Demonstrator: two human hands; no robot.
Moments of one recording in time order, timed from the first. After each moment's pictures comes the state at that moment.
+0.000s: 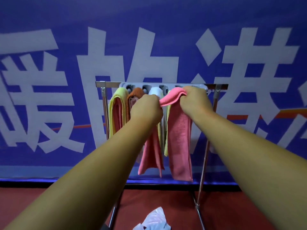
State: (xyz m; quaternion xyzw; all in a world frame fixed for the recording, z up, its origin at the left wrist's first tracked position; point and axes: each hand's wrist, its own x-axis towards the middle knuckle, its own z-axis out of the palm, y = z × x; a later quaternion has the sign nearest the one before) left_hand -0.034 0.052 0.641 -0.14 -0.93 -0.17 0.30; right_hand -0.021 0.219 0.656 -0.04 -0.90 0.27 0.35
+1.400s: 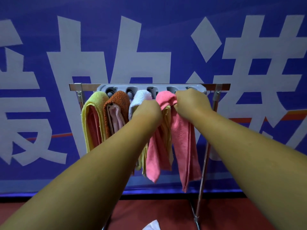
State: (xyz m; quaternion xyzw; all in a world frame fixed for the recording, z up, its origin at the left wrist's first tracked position) left_hand -0.157 0.123 0.670 0.01 -0.99 -0.11 -0.09; right_hand -0.125 0.272 0.652 -0.02 -0.95 -0.07 0.30
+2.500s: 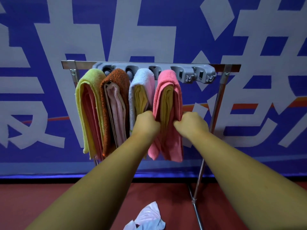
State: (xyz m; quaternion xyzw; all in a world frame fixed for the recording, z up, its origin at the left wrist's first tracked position) left_hand -0.149 0.103 0.524 -0.08 -0.92 -0.36 0.12; right_hand -0.130 0.276 0.523 -0.11 -0.96 0.19 0.15
